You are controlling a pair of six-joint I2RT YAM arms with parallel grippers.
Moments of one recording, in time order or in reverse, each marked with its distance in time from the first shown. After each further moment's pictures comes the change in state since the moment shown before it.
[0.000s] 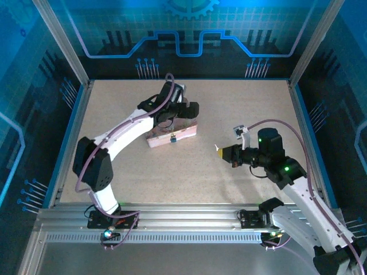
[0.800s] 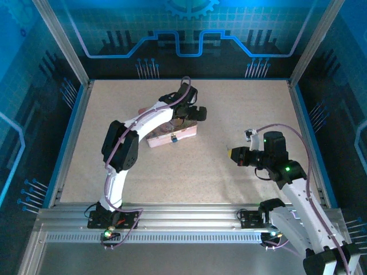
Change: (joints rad) left arm 0.000 0.340 0.249 -0.116 0.058 -0.018; right arm -0.171 -0.009 -0.079 -0.067 0.025 0.037
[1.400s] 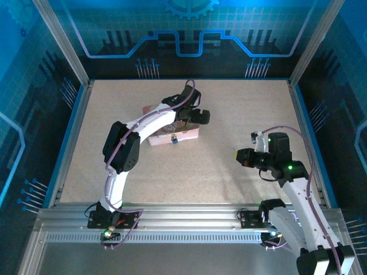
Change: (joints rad) left arm -0.042 -0.007 -0.021 0.008 0.009 0.024; right arm -0.115 0.009 0.007 -0.120 0.002 -0.031
